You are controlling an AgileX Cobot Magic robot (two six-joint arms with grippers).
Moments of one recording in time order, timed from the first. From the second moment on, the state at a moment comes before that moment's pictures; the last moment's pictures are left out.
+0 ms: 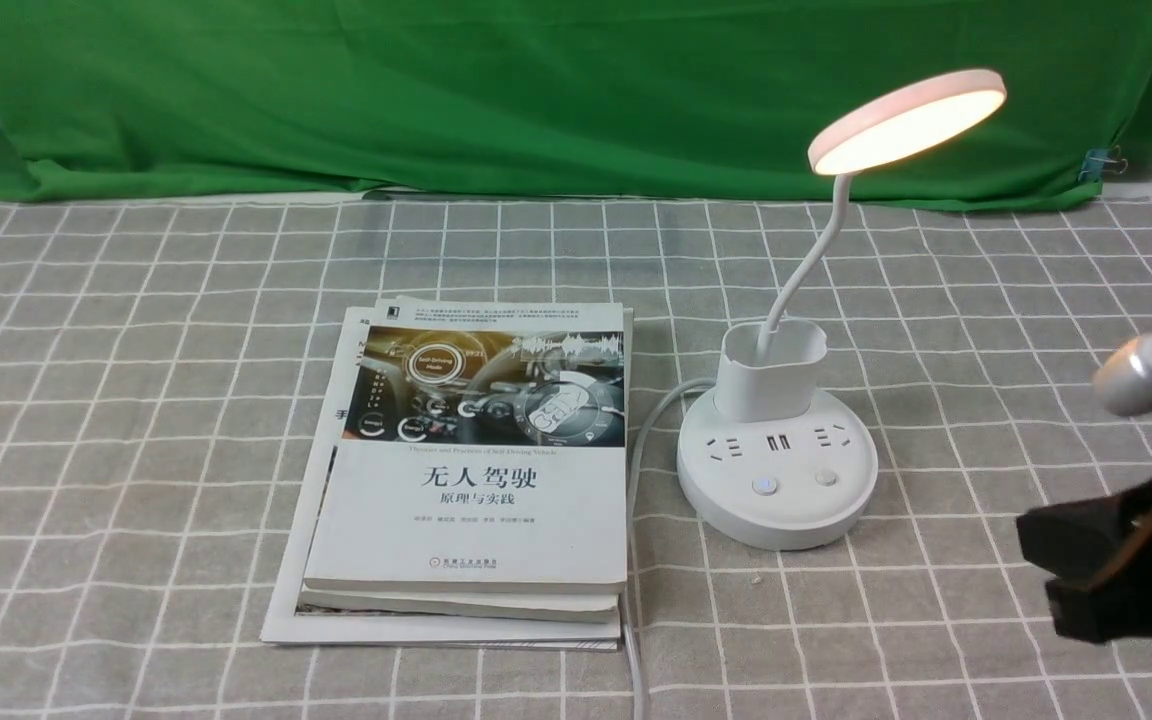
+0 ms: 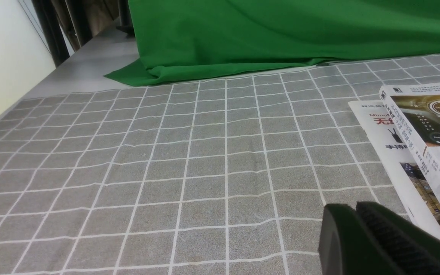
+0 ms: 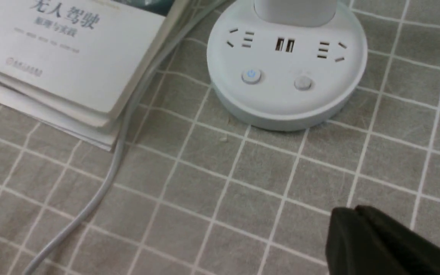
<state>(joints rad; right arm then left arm) 0.35 0.91 -0.60 0.27 0.55 -0.23 0.08 0.00 0.01 0.06 0.23 0.11</state>
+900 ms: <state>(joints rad) 0.20 0.21 -0.08 0.23 0.11 -0.25 0.08 0.00 0.01 0.06 0.23 0.11</state>
